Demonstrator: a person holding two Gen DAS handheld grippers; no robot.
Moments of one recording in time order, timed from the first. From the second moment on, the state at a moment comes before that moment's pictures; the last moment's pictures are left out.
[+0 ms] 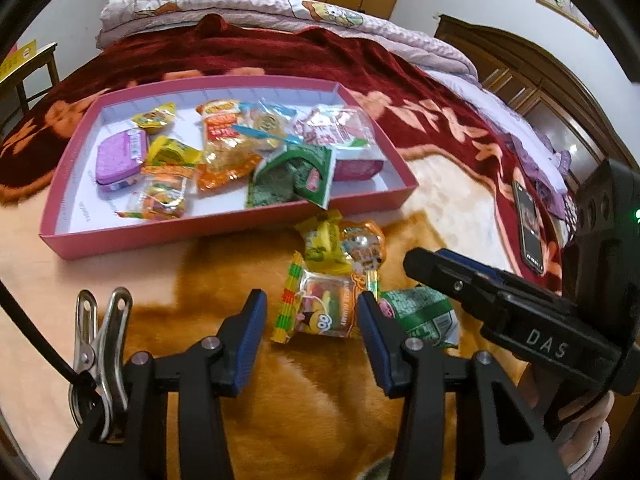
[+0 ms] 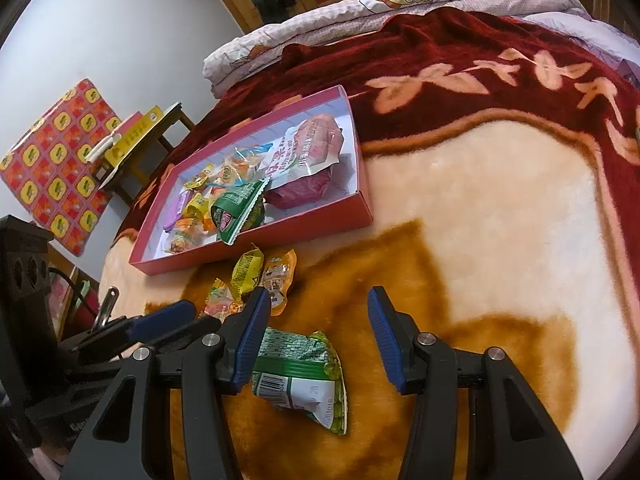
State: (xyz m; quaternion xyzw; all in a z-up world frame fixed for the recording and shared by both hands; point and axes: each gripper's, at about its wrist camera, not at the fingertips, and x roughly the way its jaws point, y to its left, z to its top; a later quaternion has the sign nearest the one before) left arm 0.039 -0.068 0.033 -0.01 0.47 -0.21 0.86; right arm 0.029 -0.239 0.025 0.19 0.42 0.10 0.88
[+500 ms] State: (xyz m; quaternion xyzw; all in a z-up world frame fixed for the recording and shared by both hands) left arm 0.039 -0.081 0.023 0.00 0.47 -0.22 0.86; right arm 0.030 -0.240 0.020 0.20 0.43 0.11 0.88
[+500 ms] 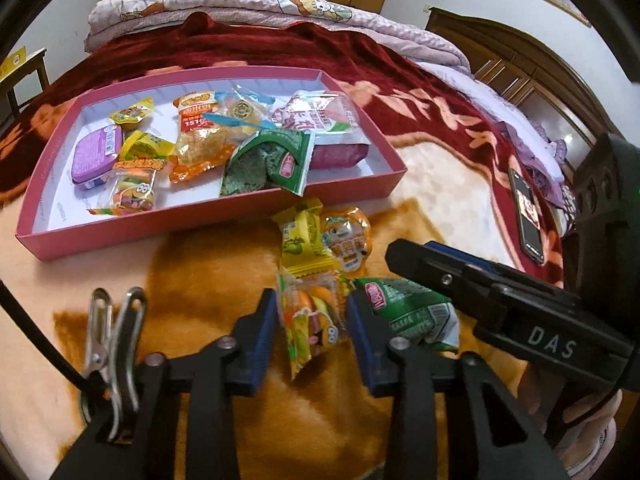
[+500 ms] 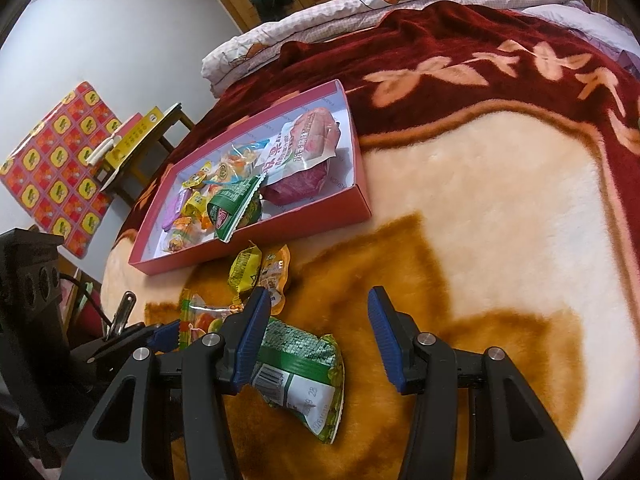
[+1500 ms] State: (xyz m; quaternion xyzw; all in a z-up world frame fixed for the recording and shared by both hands) left arm 0.038 -0.038 0.030 -0.02 0.44 -0.18 0.88; right arm 0.049 -0.198 0.019 0.14 0.43 0.11 0.89
